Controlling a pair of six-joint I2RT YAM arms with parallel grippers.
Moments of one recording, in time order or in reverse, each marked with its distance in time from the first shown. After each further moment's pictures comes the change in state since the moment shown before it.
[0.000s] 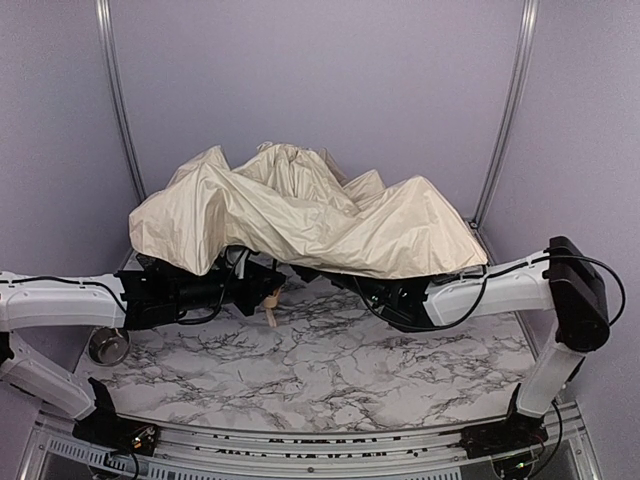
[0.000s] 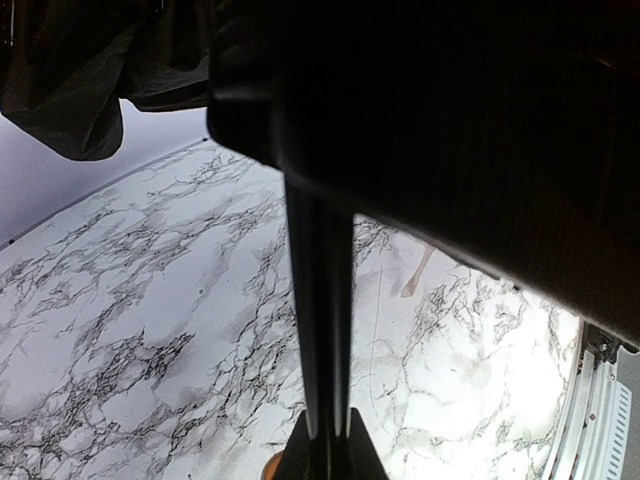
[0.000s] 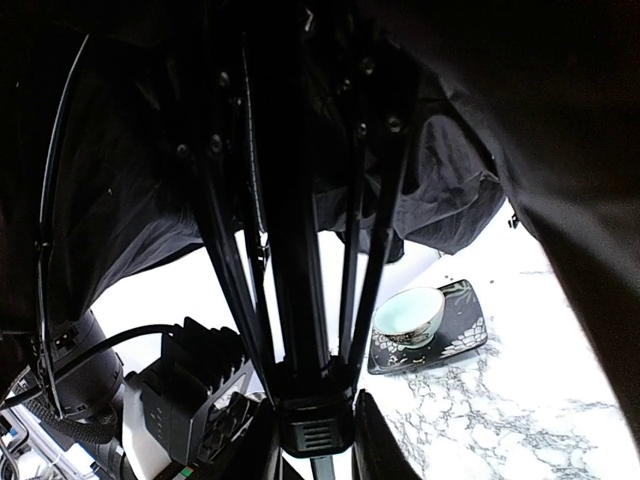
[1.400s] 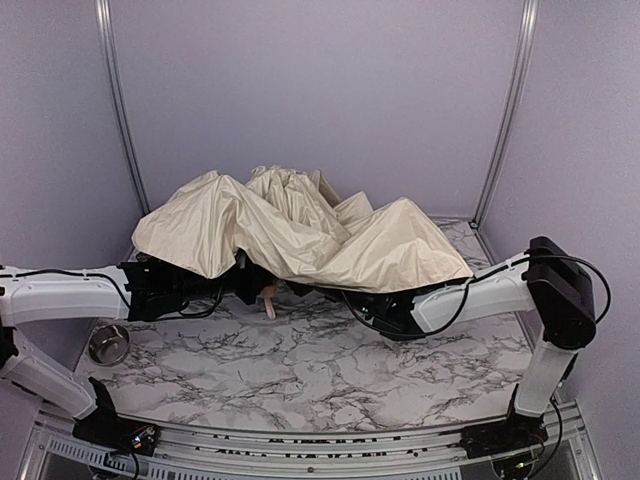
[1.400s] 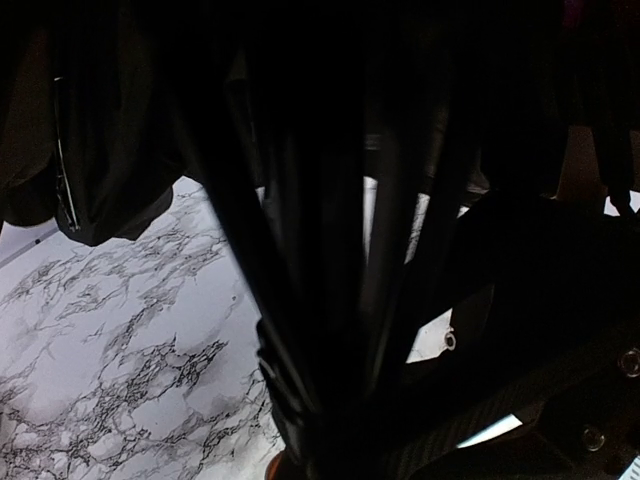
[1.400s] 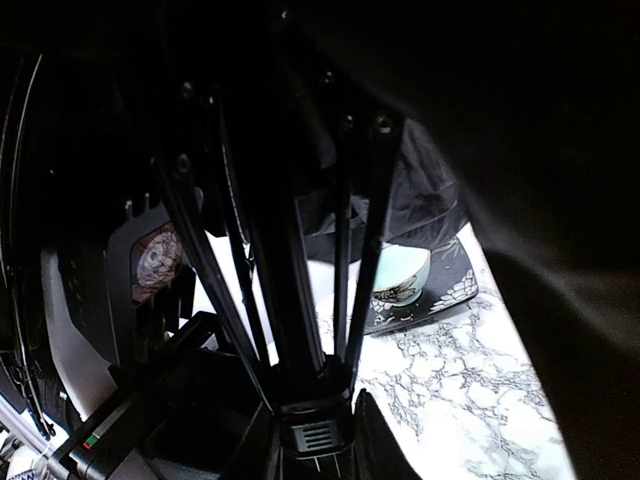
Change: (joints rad) left arm 0.032 0.036 0.055 -0.032 -0.032 0.024; right arm 0.016 0.085 -0.013 0.008 0.031 0.038
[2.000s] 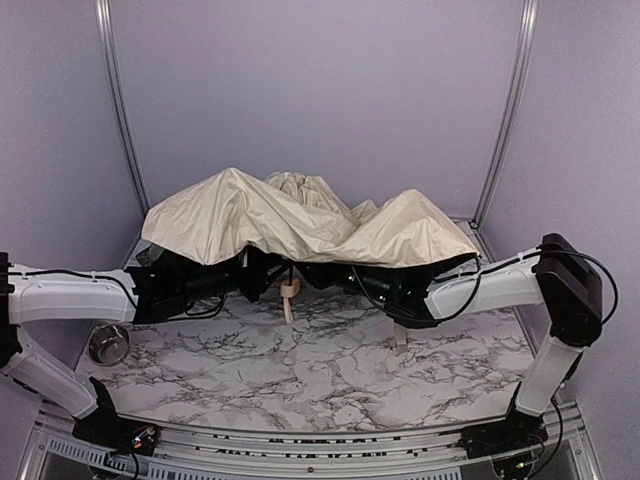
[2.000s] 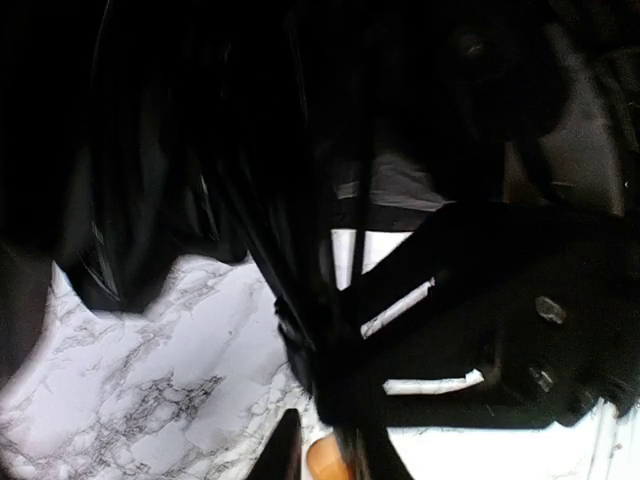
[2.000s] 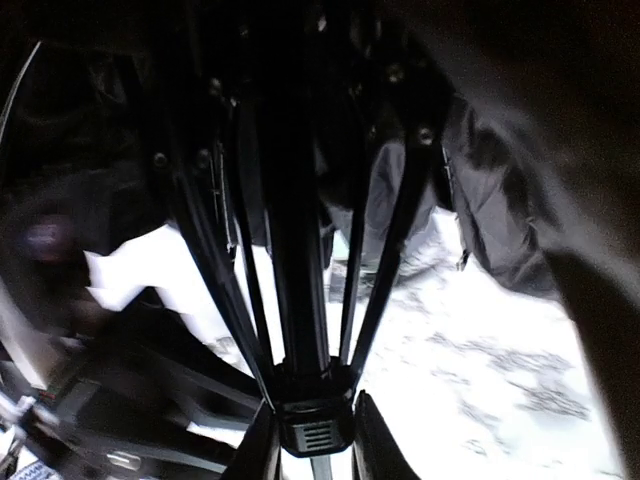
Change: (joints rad) left arm 0.002 0.032 -0.039 0.143 0.029 0.013; right arm -0.097 -0.055 -0.028 -0.083 -0.093 0.034
